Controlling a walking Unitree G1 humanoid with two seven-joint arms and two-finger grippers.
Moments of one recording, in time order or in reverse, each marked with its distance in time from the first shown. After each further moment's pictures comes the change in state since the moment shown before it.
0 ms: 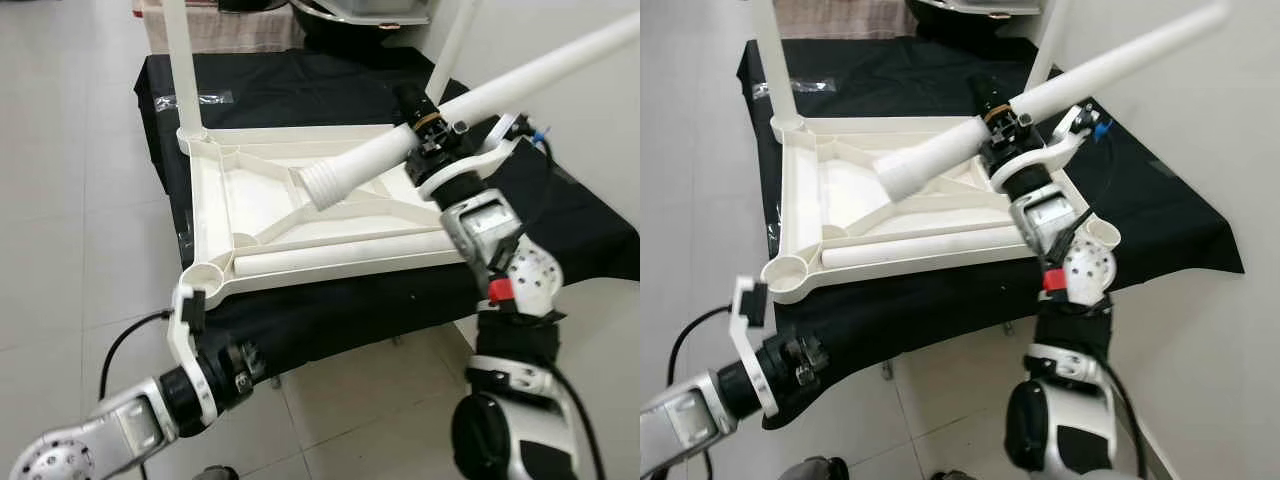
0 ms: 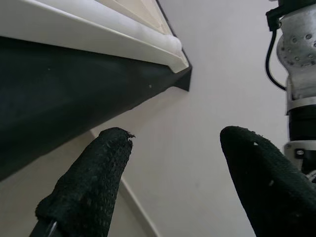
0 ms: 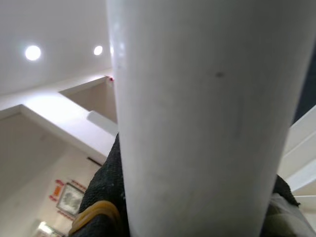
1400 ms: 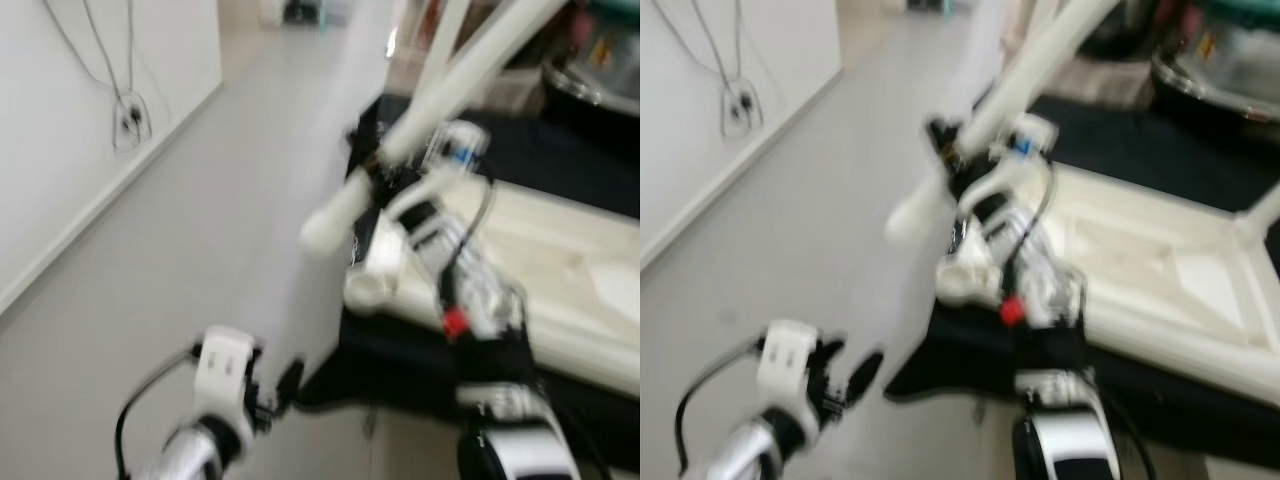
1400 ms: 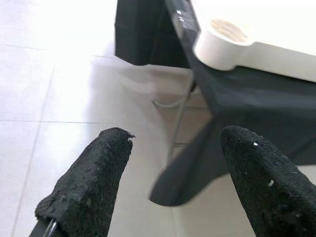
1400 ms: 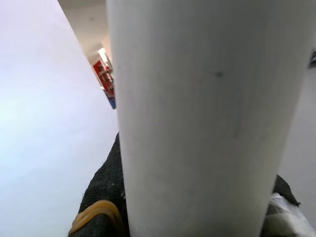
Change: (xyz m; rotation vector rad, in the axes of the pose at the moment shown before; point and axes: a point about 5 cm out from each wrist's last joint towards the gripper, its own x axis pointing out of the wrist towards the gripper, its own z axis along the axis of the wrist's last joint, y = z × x) left arm 0.011 -0.008 -0.044 0.514 -0.078 0.381; right arm 0.004 -0.001 -0.055 -0.612 0.158 0.085
